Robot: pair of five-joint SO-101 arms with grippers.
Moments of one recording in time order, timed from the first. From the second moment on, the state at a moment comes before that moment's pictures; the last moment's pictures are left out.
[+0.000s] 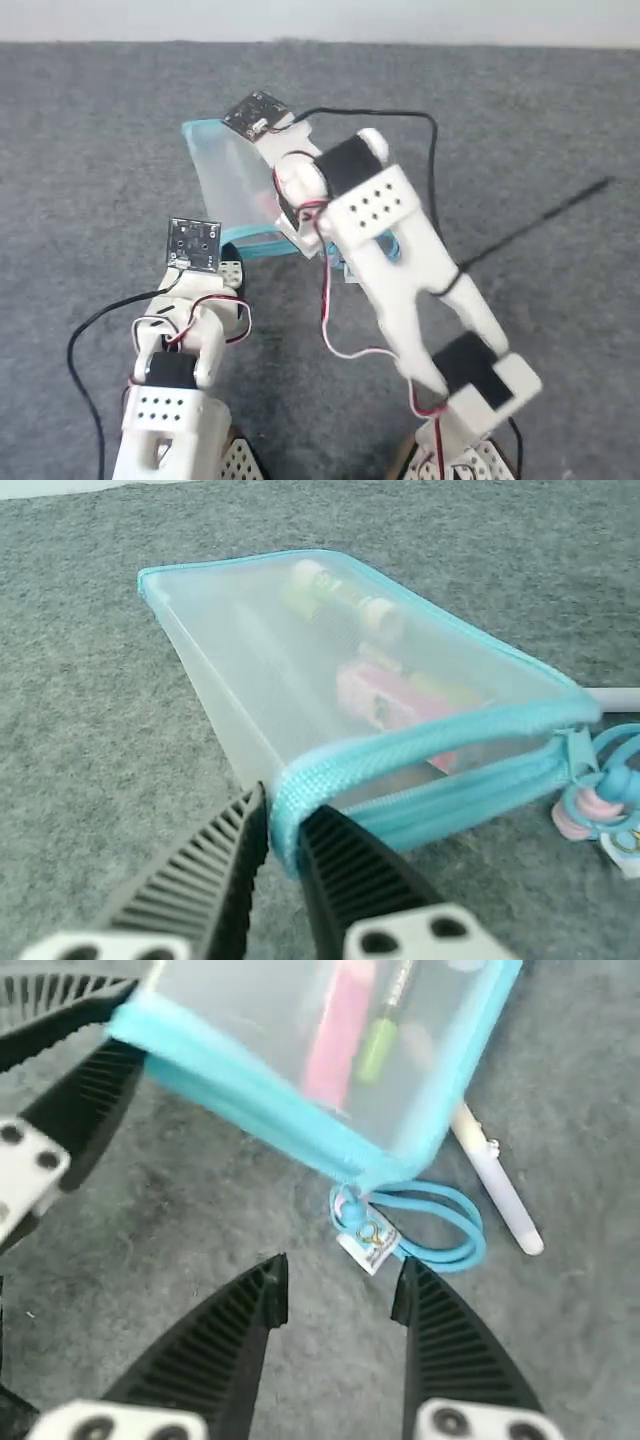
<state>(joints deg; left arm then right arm) -2.9 -74.3 91.0 30.4 1.4 -37.5 6.0 -23.9 99.4 12.3</state>
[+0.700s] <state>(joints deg) -10.6 -73.8 89.5 30.5 1.2 -15.2 -6.1 23.6 67.5 9.4</state>
